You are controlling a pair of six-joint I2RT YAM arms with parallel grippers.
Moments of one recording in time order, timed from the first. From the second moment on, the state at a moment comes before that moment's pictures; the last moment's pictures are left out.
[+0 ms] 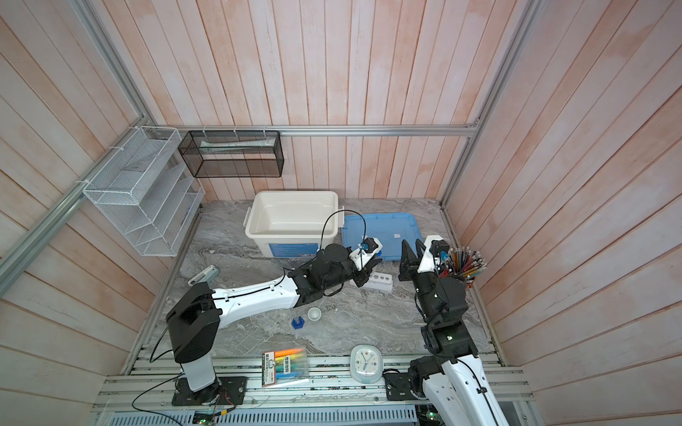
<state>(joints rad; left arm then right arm) -1.02 1.86 1.35 0.26 0.00 0.14 0.23 0.54 0.57 0.06 0.06 0.16</state>
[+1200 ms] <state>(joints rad) -1.00 2.01 1.25 0.57 -0.13 0.09 0.17 0.56 0.54 0.10 0.02 0.20</state>
